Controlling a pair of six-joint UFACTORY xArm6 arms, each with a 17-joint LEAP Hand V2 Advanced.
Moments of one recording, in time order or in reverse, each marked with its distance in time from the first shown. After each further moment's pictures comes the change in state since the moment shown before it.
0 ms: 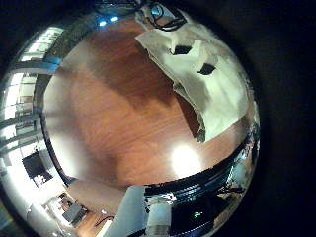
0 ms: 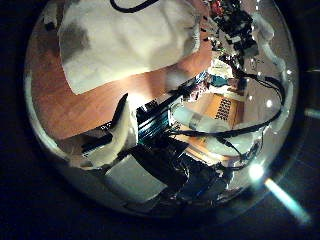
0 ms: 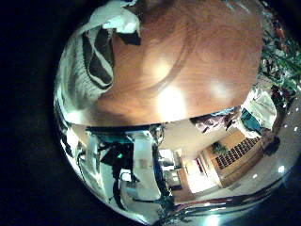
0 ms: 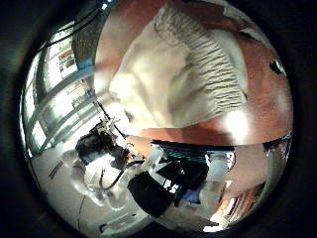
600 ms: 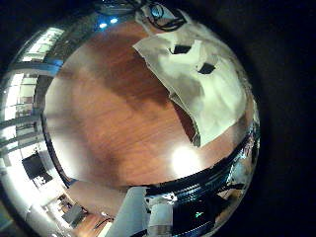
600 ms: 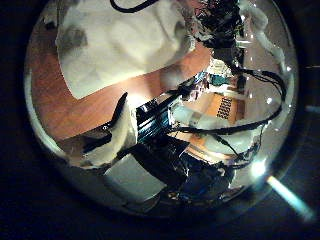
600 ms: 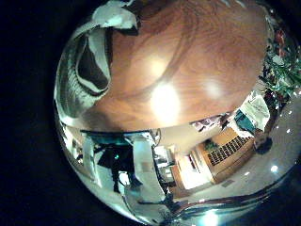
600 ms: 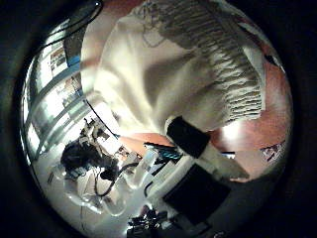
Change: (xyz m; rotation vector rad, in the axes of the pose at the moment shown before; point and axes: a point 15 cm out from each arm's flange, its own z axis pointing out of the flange) left arm -0.001 0.003 -0.009 0.017 0.004 0.017; right arm -0.016 -0.013 0.030 -0.046 0.071 -0.006
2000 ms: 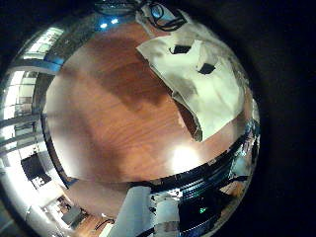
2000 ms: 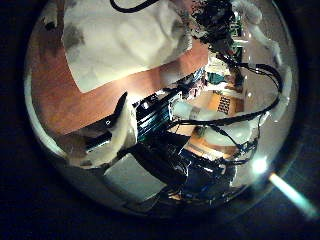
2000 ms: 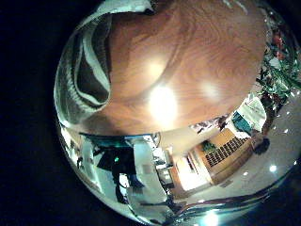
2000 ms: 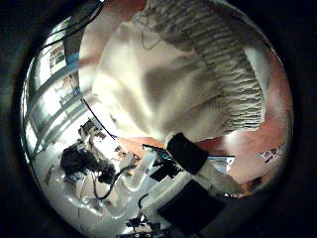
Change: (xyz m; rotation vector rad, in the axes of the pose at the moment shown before) left arm -0.021 0.018 -0.013 0.014 0.014 0.006; right arm -0.021 -0.010 0.010 -0.008 0.045 -0.018
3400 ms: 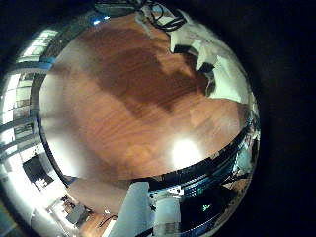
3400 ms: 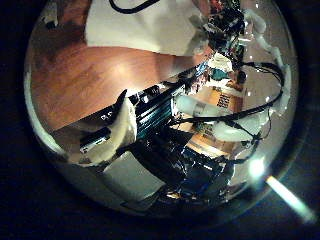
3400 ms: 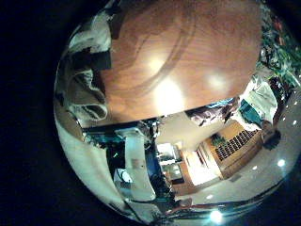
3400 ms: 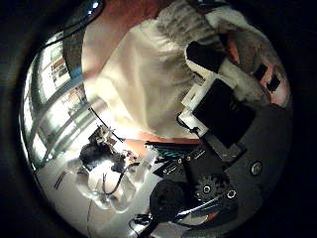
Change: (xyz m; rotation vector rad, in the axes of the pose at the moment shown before) left arm 0.011 0.014 0.050 -0.090 0.002 0.014; right arm 0.128 0.053 -0.031 0.052 -0.128 0.145
